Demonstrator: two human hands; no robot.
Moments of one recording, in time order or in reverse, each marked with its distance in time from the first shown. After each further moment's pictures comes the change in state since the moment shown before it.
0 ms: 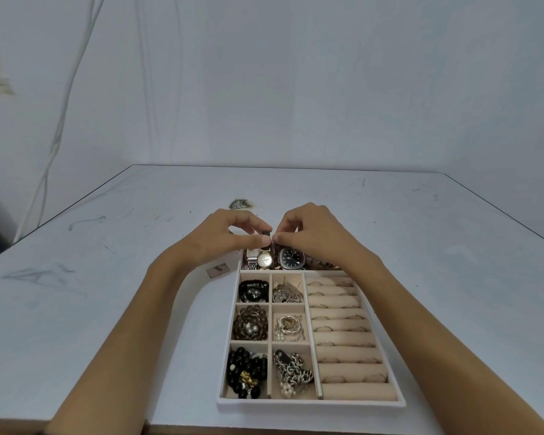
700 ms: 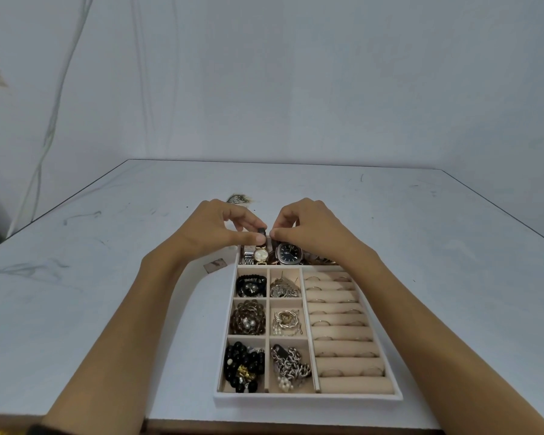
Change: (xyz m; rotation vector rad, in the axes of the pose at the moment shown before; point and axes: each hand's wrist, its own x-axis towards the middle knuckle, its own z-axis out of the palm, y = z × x) left_hand 0.005 -0.007 -0.004 0.109 0.077 0.088; right_hand 0.001 0.000 0.002 -0.008 -0.006 0.005
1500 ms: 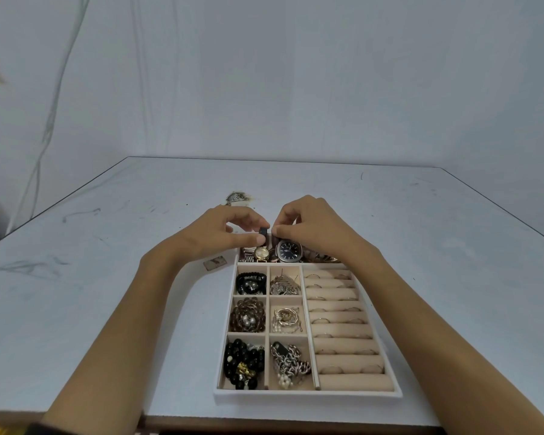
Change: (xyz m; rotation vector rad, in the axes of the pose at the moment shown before) left_hand 0.003 -0.011 0.004 0.001 -0.132 0.007; right_hand -0.003 0.000 -0.004 0.026 -0.019 -0.022
